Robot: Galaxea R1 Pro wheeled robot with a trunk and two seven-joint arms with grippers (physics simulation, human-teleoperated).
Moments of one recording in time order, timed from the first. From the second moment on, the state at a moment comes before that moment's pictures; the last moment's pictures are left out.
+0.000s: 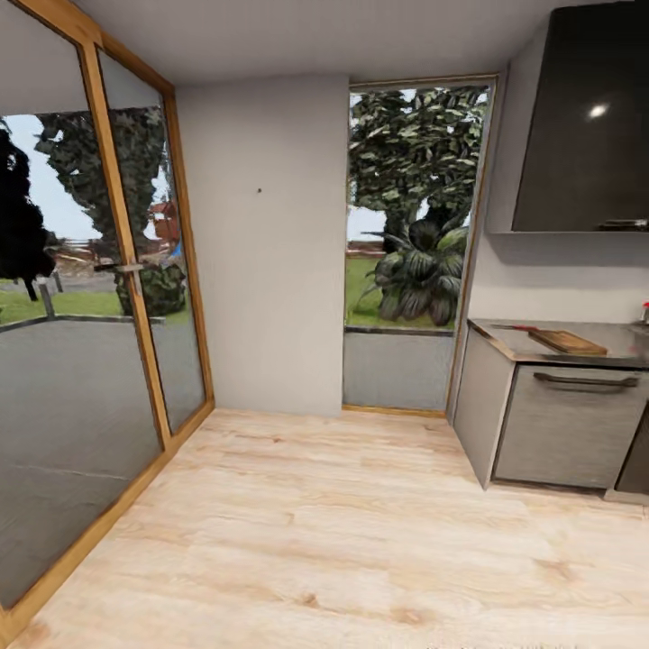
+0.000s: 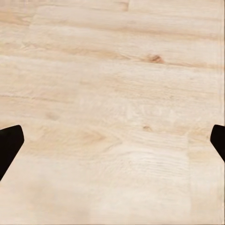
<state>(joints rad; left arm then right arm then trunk) 0.01 0.00 0.00 -0.39 0.00 -0.44 0.00 -0.03 0.01 0.00 -0.45 0.01 -0.49 -0.08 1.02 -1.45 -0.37</state>
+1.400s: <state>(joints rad) 0.01 0.00 0.00 -0.39 0.00 -0.44 0.00 -0.03 0.01 0.00 -0.45 0.01 -0.49 -0.08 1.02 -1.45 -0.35</state>
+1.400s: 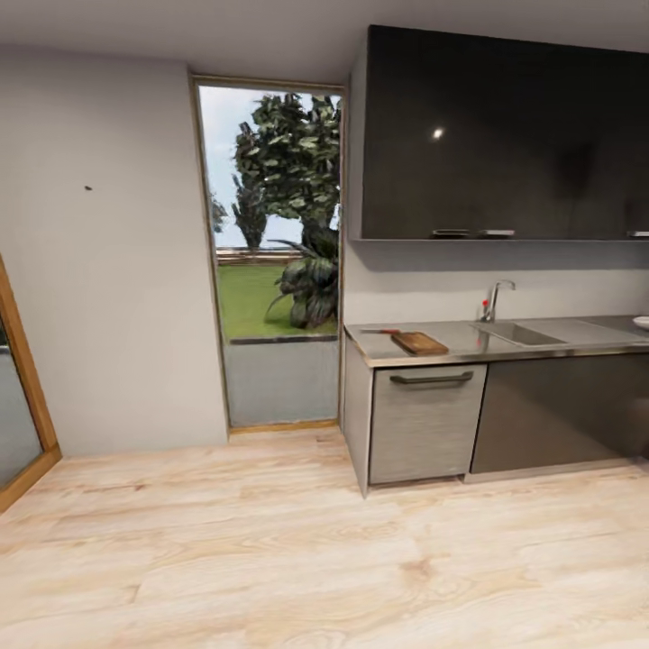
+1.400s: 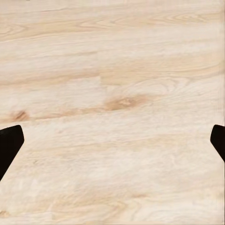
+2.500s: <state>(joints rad) 0.01 -0.01 0.00 -0.39 0.00 -0.44 0.00 -0.03 0.01 0.00 -0.45 0.01 -0.49 -0.09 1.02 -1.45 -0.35</state>
